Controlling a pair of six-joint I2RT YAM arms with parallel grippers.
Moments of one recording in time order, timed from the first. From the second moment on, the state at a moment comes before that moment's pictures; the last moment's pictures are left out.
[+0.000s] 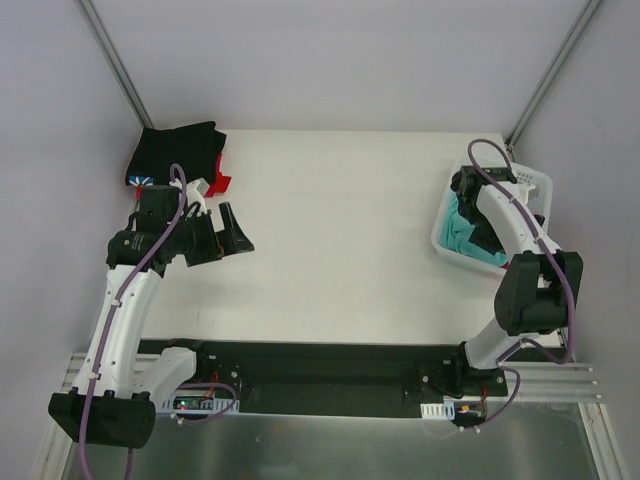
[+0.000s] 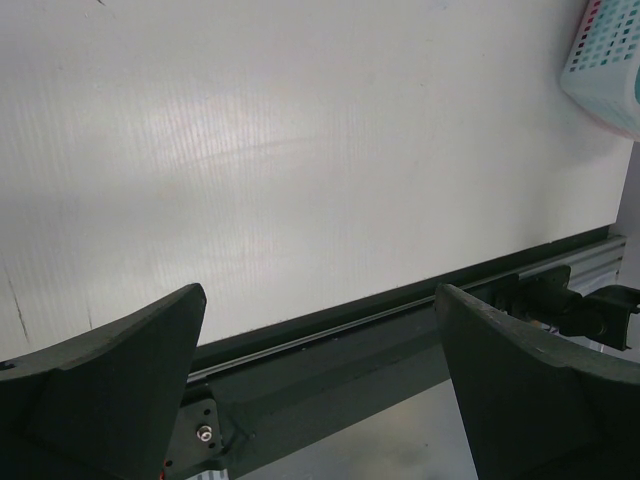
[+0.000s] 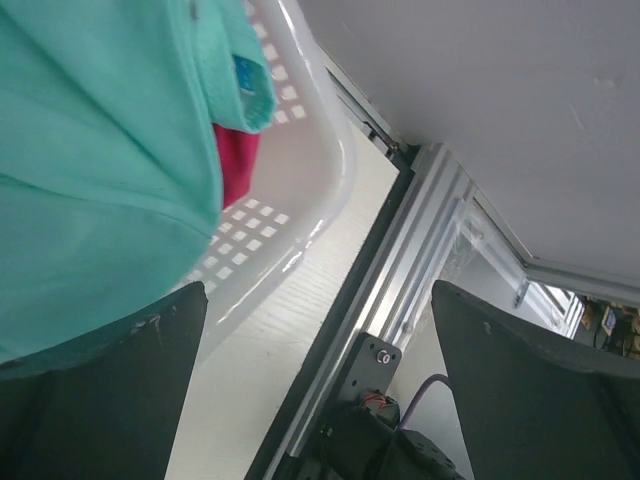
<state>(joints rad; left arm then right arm) -0.07 0.96 1.08 -1.00 0.45 -0.39 0.08 1.61 1.32 -1.44 0.90 0.89</state>
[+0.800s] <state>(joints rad) -0.07 0.99 1.08 -1.00 0.44 -0.38 0.04 2.10 2.07 -1.09 0.16 0.35</state>
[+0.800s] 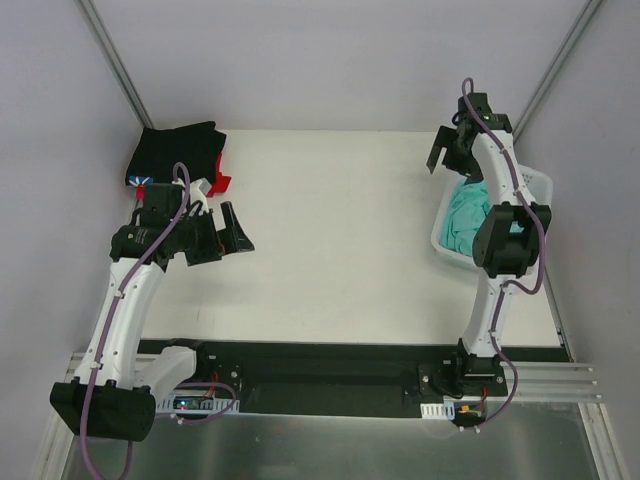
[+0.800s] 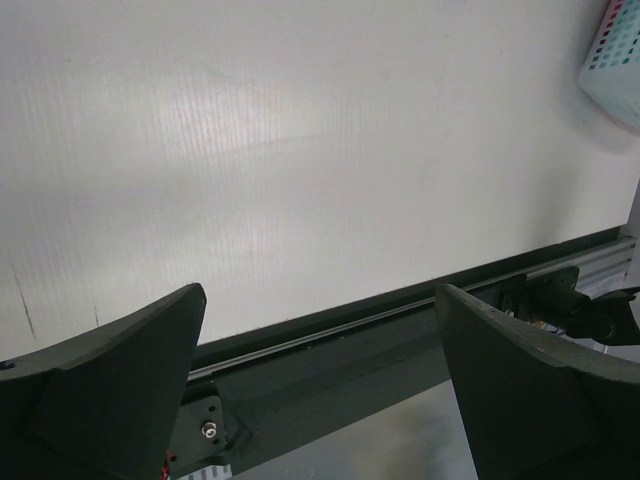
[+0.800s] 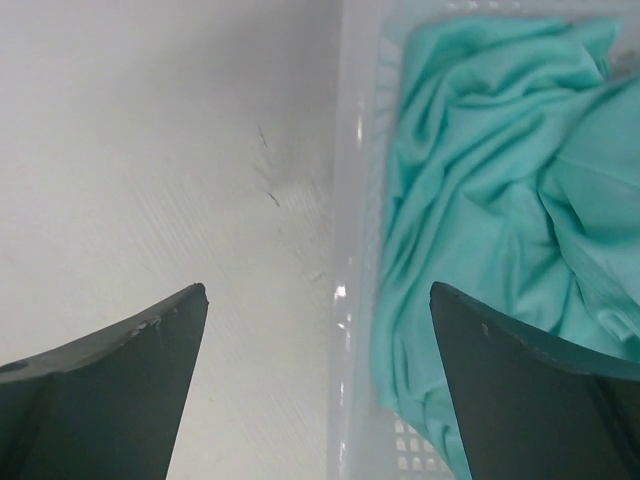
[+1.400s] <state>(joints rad) -0.07 1.02 1.08 -1.00 0.43 -0.38 -0.13 2.40 2.21 -0.94 -0.09 0.35</state>
